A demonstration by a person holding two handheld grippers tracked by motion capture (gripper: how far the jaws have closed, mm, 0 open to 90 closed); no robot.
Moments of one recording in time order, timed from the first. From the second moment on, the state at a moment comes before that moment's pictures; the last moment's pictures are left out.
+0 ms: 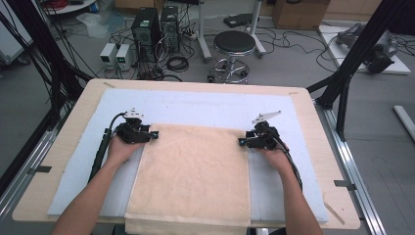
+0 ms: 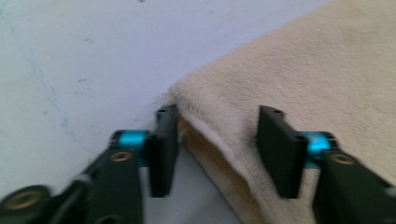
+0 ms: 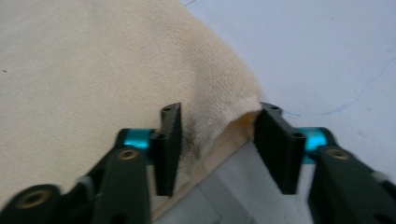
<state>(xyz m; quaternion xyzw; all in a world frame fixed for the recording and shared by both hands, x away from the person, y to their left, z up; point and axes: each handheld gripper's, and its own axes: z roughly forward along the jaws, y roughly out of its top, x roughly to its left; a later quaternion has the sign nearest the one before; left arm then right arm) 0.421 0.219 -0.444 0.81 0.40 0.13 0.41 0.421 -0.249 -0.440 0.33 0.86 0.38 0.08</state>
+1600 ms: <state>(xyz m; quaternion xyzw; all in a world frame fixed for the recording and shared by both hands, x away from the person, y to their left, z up) 0.321 0.239 -0.407 0.82 0.30 0.15 0.46 0.341 -0.228 -0.389 0.23 0.87 0.40 0.14</state>
